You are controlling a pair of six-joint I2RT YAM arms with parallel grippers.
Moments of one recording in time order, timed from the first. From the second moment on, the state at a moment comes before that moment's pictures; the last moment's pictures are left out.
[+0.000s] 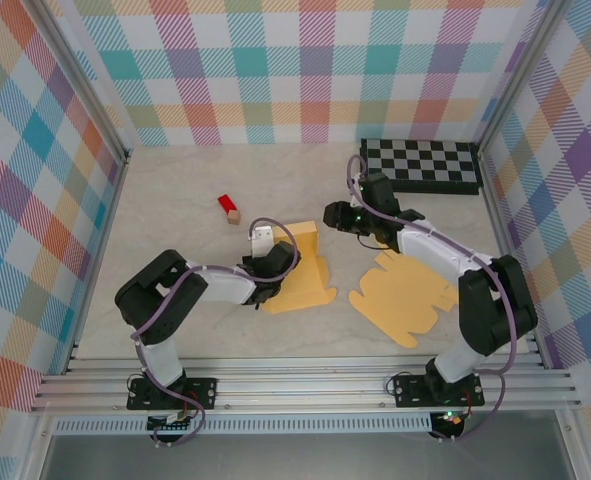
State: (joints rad) left arm -0.78 1.80 0.80 0.16 -0.79 -0.63; right arm 0.46 1.60 1.09 -0.20 -0.28 0.59
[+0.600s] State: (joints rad) left arm -0.80 1.86 0.79 0.31 -0.82 -0.55; right arm 0.49 1.68 1.10 -0.22 -0.34 0.61
